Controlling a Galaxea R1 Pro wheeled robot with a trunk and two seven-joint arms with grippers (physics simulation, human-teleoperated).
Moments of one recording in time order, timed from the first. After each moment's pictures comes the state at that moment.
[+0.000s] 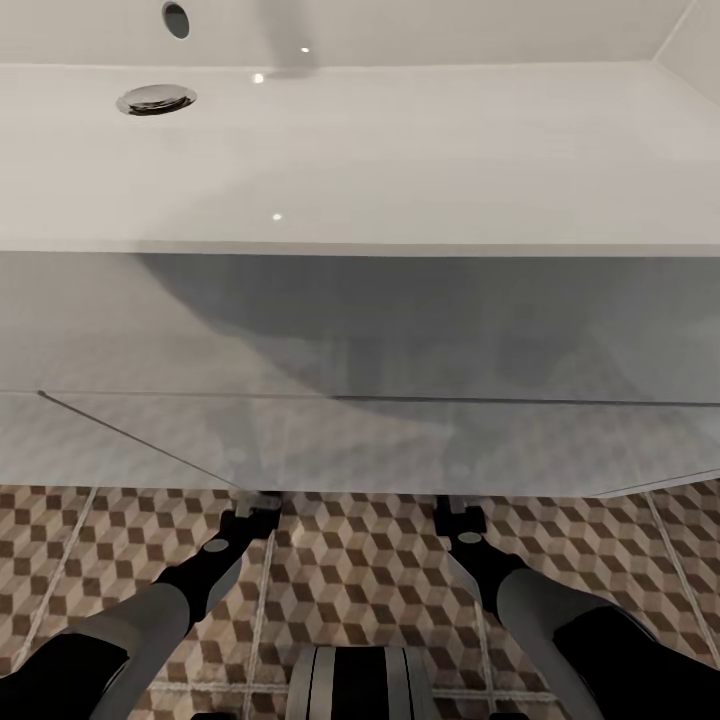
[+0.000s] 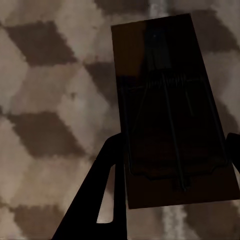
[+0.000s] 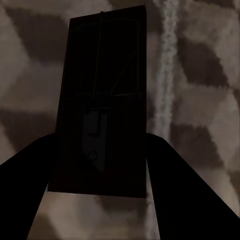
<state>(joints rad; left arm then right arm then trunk) -0.84 0.02 -0.26 -0.17 0.15 -0.18 0.05 -0.90 0.08 0.35 -0.07 -0.18 -0.13 -0.29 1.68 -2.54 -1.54</state>
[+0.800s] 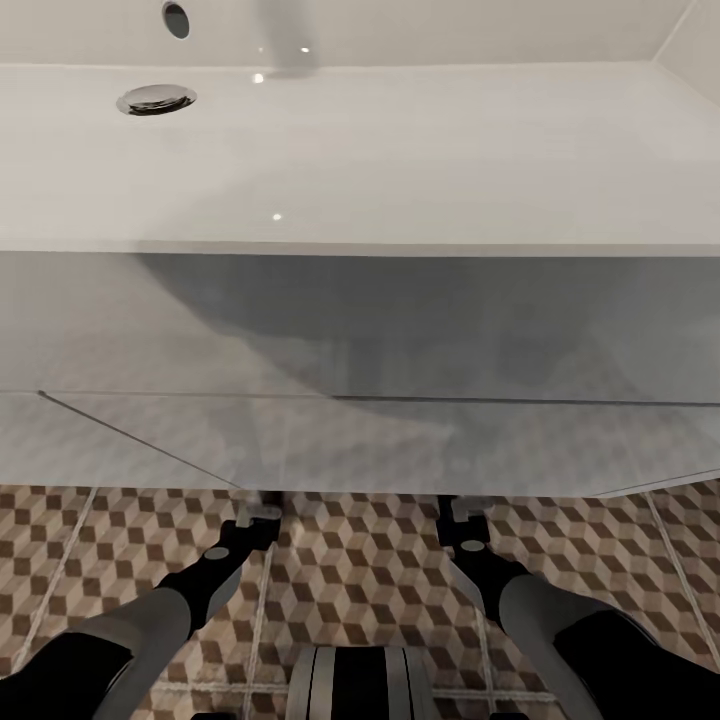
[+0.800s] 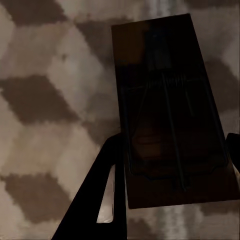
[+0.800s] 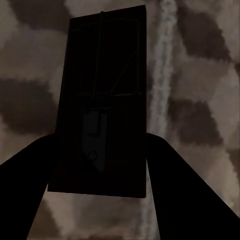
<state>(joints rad) -0.84 0.01 -0.26 -0.11 0.15 -0.17 0.05 -0.89 0.08 0.35 -0.05 -0.18 -0.14 -0.29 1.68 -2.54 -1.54</state>
